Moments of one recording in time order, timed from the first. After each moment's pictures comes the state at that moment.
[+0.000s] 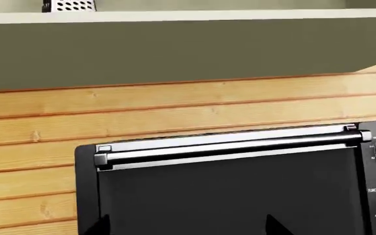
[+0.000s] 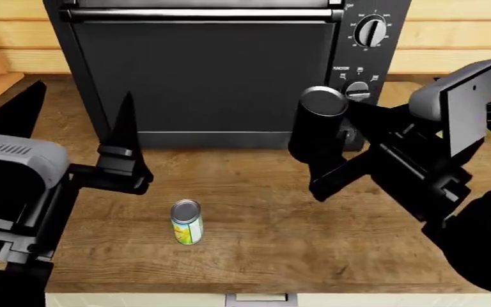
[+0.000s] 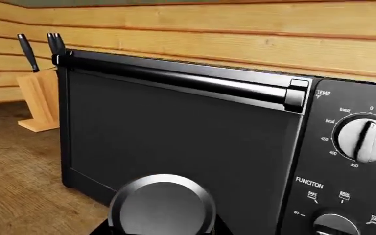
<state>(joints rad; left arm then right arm) -0.47 -0.32 -0.20 1.02 -0.58 -1.05 -0.15 0.75 0.42 0.15 -0.72 0.88 1.30 -0.04</state>
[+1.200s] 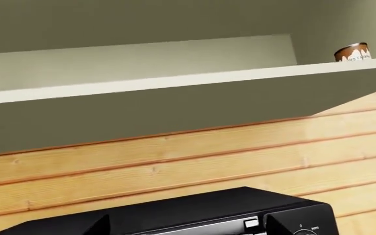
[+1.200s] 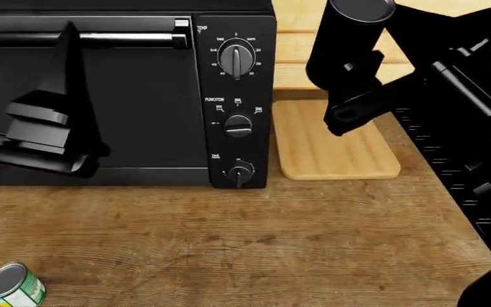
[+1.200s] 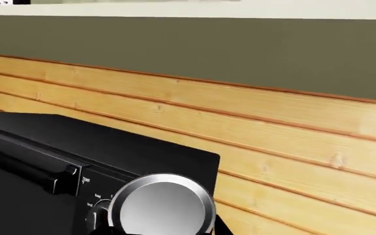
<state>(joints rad) -0.82 -0.72 -0.28 1.04 -1.48 -1.04 -0.79 1.12 0.40 0.23 -0.73 1.29 1.49 0.42</state>
